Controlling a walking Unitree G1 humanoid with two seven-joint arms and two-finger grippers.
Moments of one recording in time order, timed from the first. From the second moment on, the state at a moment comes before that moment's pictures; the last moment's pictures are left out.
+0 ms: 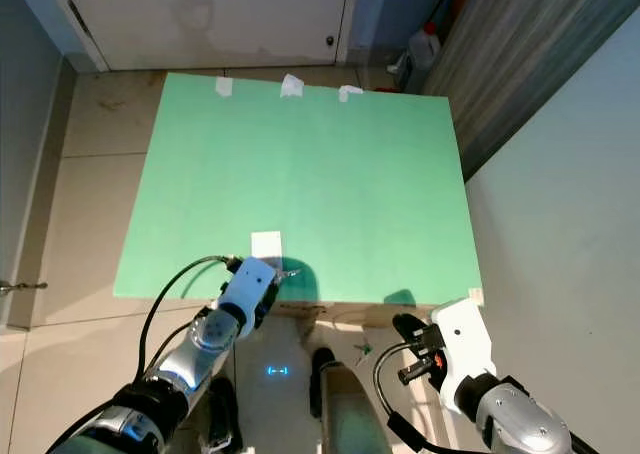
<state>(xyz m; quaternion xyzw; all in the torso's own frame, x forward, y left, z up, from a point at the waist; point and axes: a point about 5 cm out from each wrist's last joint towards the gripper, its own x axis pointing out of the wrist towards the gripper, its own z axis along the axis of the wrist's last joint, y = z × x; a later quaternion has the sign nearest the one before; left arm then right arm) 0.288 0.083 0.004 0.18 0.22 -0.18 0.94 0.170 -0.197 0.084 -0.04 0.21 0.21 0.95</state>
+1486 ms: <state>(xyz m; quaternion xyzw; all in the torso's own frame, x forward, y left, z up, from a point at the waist) 0.299 0.068 0.046 0.14 0.11 -0.20 0.96 0.175 -0.198 0.087 -0.05 0.21 0.22 0.95</state>
